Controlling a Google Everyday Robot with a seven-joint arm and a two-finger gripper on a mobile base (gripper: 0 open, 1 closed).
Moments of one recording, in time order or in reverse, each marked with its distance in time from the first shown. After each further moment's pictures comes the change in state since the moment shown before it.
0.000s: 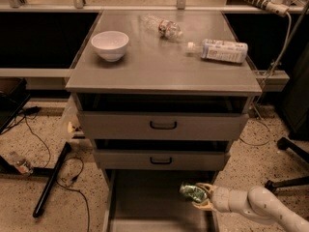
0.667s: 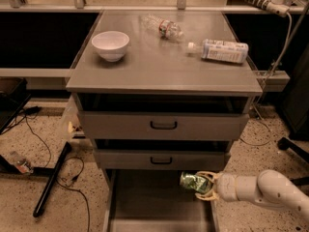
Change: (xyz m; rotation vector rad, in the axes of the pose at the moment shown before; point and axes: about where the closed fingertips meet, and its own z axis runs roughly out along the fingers) arm -0.103 -0.019 -0.064 -0.030 0.027 -0.203
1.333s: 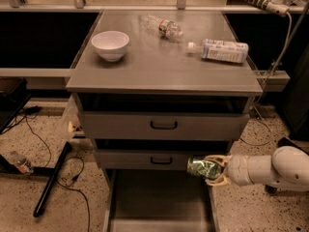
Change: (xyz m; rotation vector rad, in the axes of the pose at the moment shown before) arm -0.060 -0.049 -0.070 -0.026 0.098 -0.074
